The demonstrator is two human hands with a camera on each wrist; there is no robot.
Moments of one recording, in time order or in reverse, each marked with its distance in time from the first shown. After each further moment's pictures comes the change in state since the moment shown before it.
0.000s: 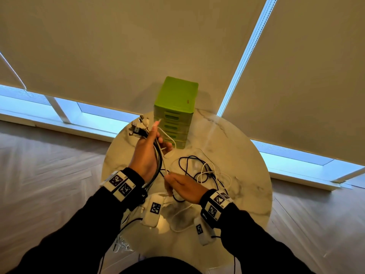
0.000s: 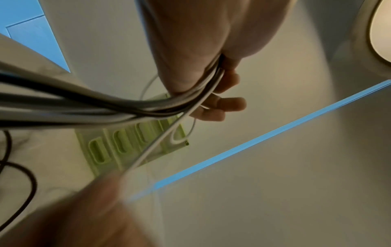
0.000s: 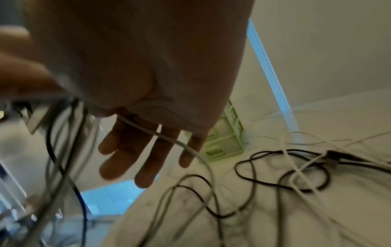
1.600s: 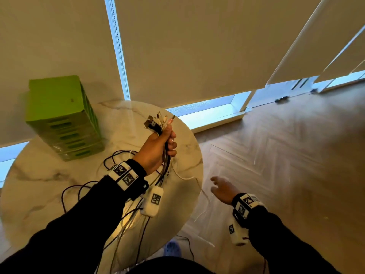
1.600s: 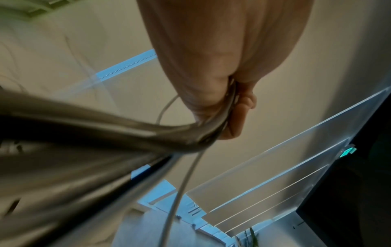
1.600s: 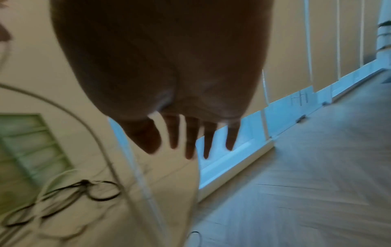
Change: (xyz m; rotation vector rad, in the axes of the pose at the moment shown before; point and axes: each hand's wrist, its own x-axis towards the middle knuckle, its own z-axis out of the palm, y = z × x) left_hand -0.055 -0.135 0.164 0.237 -0.739 -0.463; right_hand -0.292 0.149 -0.014 -0.045 0.546 1.047
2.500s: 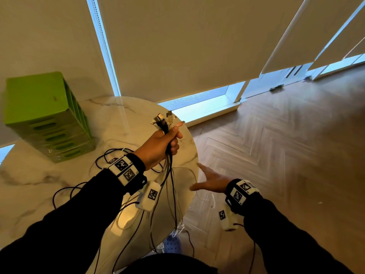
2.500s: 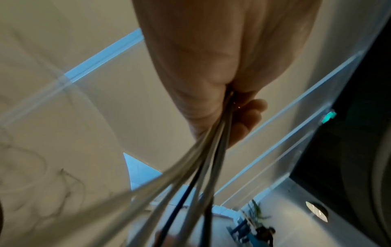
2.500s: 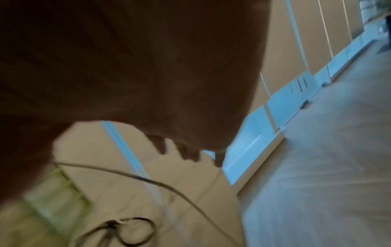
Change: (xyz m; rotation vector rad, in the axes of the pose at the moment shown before) left_hand 0.015 -0.010 0.016 0.279 -0.140 -0.087; right_hand -0.024 -0.047 -0.033 0.200 -0.272 -0.056
